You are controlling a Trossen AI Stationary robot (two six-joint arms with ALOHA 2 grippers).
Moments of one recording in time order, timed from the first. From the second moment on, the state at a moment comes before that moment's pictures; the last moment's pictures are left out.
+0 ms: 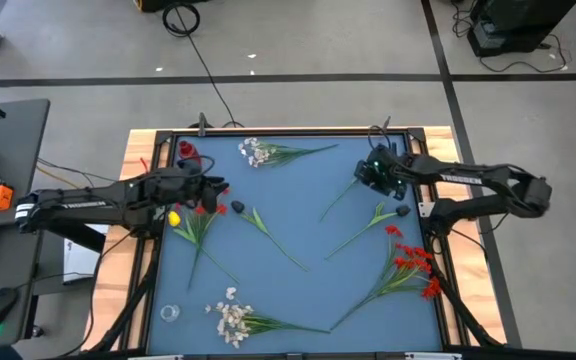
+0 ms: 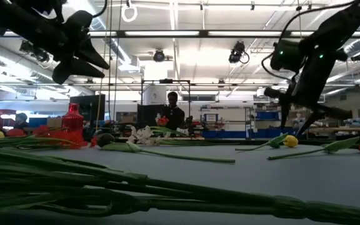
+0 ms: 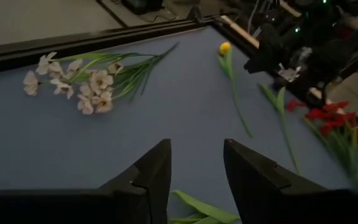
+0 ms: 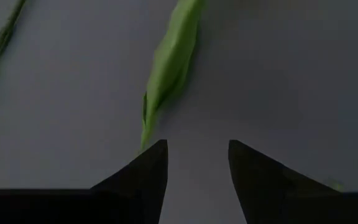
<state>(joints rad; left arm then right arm) 0.17 0.63 0.44 -0.23 -0.27 -0.62 -0.60 1.20 0.53 -0.46 0.01 1.39</state>
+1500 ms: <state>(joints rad) 0.14 0.77 0.44 0.08 -0.18 -0.66 -0.51 1.37 0.69 0.13 -0.10 0.85</state>
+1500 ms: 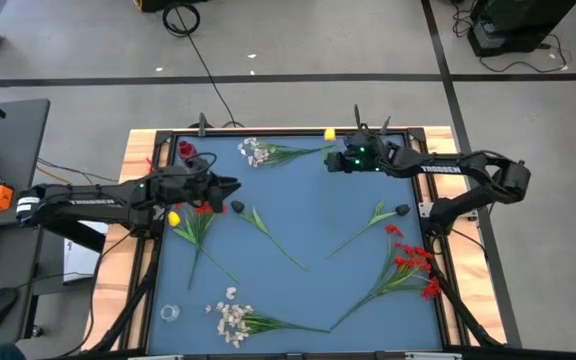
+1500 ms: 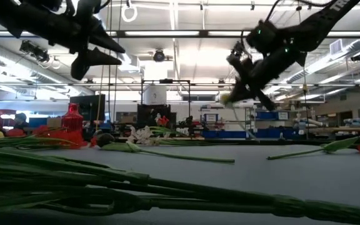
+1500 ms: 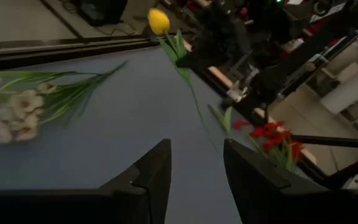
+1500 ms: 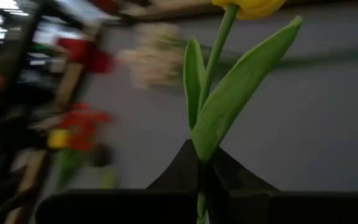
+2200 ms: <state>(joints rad) 0.01 1.01 0.51 0.46 -0.10 -0.45 -0.20 1.42 1.00 0.34 -0.06 0.50</state>
